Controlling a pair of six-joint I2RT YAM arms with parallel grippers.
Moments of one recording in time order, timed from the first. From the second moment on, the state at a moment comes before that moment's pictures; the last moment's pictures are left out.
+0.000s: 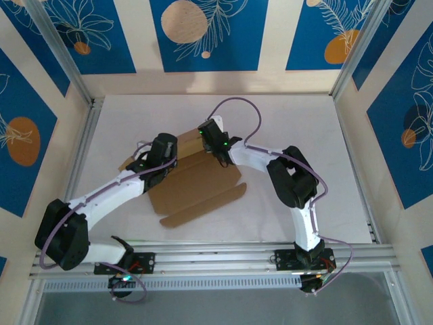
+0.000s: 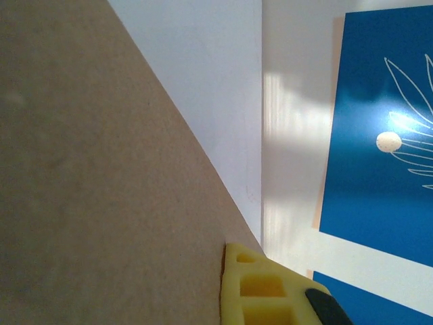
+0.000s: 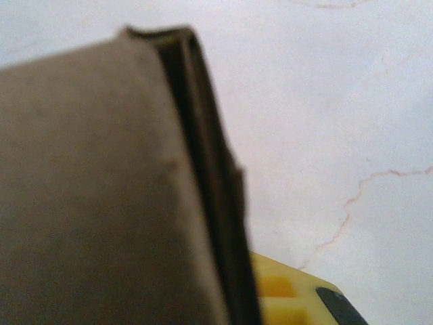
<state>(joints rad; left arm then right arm) -0.60 1.33 0.88 -0.15 -0.44 -1.84 0.71 2.05 1.46 -0.21 0.46 0.41</state>
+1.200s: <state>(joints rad) -0.63 1.34 0.82 -0.01 -0.43 -1.67 0.43 1.58 0.91 0.23 -0.37 0.20</state>
